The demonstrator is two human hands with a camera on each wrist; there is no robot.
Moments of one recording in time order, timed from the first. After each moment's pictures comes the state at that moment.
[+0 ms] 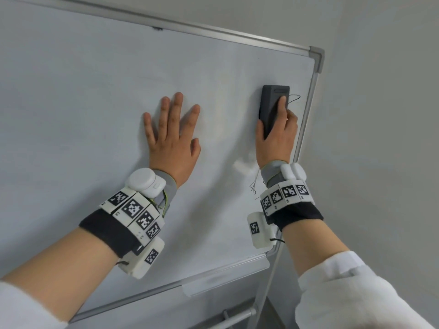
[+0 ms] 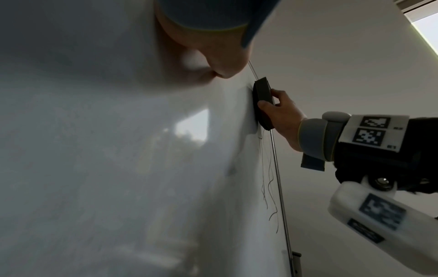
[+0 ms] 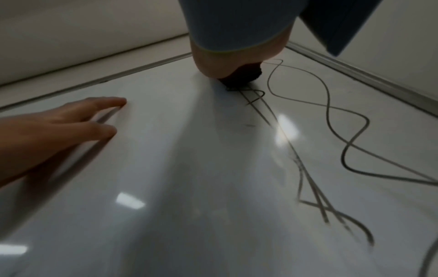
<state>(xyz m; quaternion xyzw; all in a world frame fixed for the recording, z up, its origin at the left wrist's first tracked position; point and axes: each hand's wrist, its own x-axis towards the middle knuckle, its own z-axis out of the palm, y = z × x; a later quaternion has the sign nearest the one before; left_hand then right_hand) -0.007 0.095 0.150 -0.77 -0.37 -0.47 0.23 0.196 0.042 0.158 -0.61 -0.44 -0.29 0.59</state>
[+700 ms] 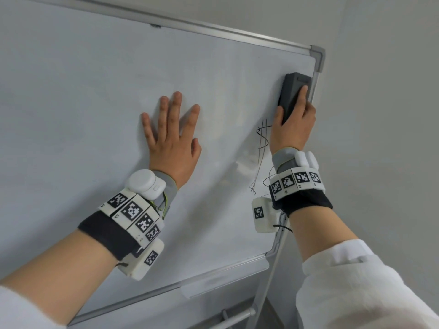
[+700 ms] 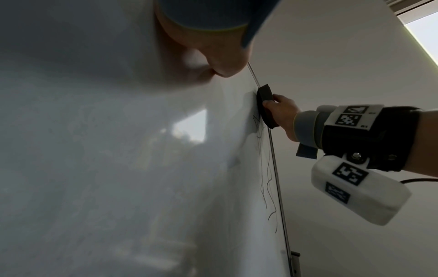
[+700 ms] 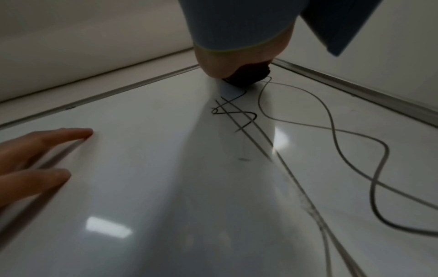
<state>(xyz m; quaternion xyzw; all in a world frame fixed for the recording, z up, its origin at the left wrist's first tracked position) -0.003 0.095 0.149 -0.76 -0.37 -0.48 0.24 0.229 0.044 0.182 -0.66 -0.37 -0.29 0.59</state>
